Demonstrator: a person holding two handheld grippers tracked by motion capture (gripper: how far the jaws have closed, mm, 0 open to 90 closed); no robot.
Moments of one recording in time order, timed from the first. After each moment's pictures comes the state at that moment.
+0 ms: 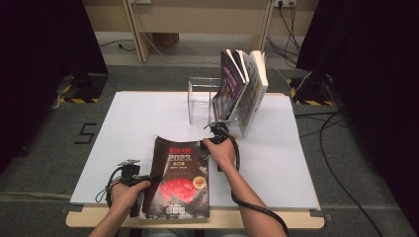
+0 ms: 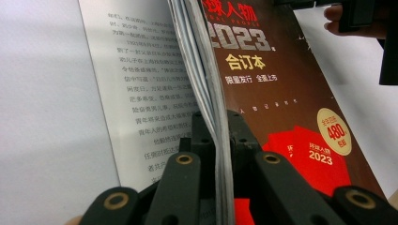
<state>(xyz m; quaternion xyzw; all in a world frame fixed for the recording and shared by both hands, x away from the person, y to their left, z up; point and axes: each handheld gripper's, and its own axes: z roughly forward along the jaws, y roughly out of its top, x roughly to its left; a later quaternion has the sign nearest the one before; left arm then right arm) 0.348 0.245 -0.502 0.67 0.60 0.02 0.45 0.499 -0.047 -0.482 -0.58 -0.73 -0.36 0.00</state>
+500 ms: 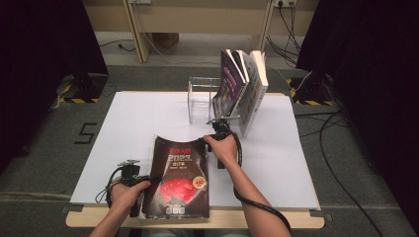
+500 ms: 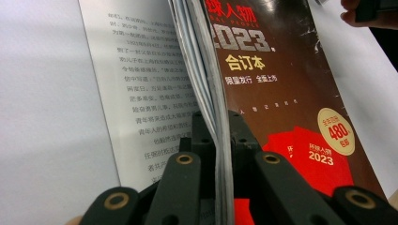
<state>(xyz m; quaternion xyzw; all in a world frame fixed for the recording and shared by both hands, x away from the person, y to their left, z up) 0.348 0.245 -0.502 0.67 0.60 0.02 0.45 0.502 -0.050 -0.467 -0.57 -0.72 -0.38 0.06</state>
